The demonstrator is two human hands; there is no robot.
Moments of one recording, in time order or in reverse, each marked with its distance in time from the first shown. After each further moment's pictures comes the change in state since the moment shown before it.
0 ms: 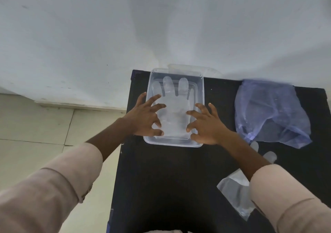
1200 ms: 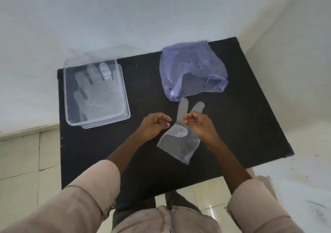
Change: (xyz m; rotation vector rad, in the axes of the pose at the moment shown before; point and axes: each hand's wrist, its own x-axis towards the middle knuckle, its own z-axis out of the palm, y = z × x) left_hand 0.056 0.290 0.030 -1.146 -0.017 -0.255; right_hand -0.231 0.075 0.128 1.359 0.495 0.667
